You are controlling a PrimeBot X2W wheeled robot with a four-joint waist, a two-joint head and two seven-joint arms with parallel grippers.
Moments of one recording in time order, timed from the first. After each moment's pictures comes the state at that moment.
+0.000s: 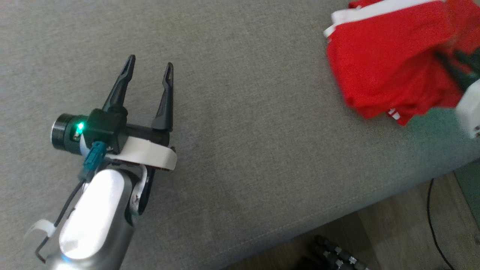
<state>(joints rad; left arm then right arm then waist) -0.38 0.21 -0.41 0.08 -0.20 0.17 -0.22 -0.71 -0.84 0.73 0.31 0.45 0.13 0.16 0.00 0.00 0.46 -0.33</state>
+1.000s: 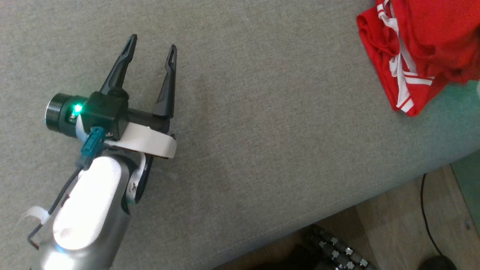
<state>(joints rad) -0.45 0.25 -0.43 0.04 -0.19 0.16 -0.17 -0.82 -0.53 0.20 0.80 0.17 0.13 0.07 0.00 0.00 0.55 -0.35</state>
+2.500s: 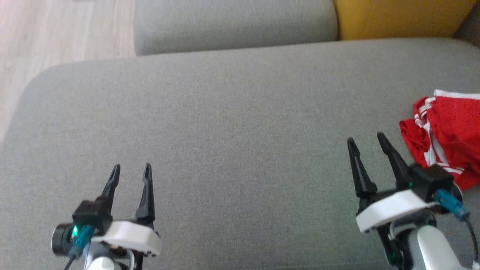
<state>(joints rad) 0.01 0.23 -0.34 0.09 -0.33 0.23 -0.25 -0.04 -0.07 0.10 0.06 0.16 0.13 -0.02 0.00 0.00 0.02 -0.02</state>
